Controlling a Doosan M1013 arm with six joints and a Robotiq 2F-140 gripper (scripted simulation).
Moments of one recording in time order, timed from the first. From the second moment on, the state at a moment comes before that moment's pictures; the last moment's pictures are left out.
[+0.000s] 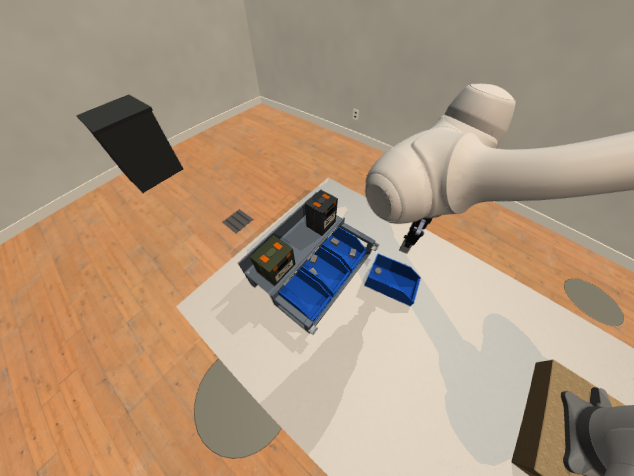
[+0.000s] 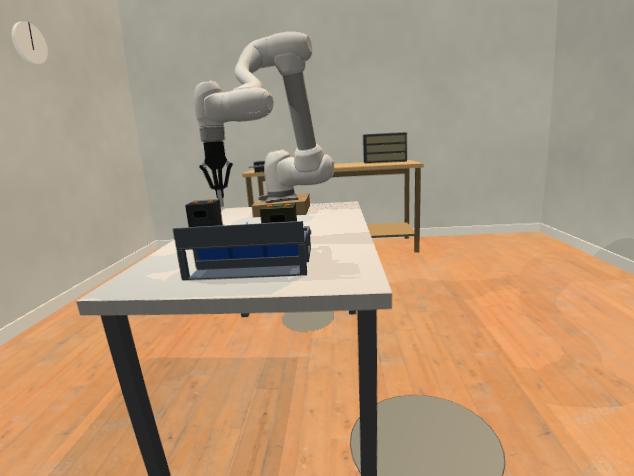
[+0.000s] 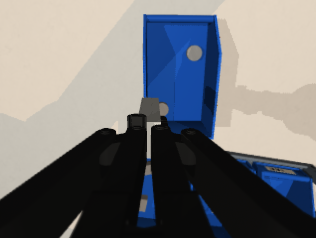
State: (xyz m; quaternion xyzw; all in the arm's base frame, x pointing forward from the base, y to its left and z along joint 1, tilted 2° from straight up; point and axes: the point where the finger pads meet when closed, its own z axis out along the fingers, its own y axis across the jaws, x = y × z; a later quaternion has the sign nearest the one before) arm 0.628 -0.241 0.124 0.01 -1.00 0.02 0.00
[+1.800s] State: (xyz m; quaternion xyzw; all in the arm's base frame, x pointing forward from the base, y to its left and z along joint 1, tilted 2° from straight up) arm 0.618 -0.250 0.122 0.01 -1.00 0.02 0.00
